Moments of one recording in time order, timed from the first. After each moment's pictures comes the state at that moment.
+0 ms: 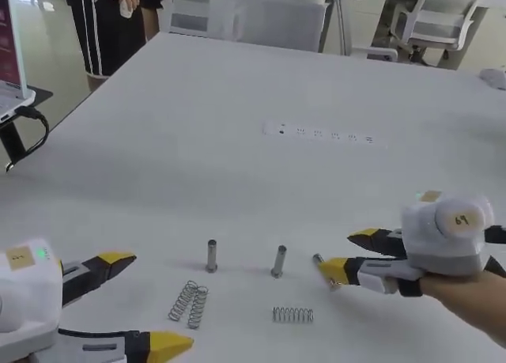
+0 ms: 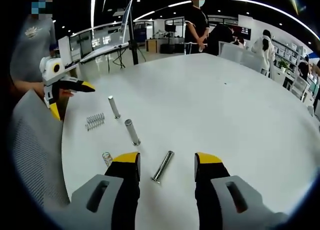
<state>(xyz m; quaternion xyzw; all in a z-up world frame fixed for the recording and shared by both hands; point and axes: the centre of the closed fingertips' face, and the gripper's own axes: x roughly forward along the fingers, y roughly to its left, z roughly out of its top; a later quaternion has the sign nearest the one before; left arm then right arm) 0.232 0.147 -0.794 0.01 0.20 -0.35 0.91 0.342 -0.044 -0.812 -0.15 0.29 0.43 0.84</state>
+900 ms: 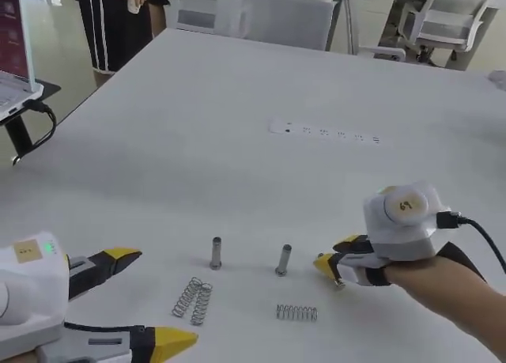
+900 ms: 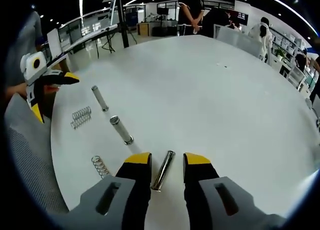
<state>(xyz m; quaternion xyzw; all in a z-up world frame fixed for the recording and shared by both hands) 0.232 0.148 -0.795 0.01 0.20 -0.35 0.91 0.350 -0.033 -0.841 -0.17 0.36 0.39 0.83</state>
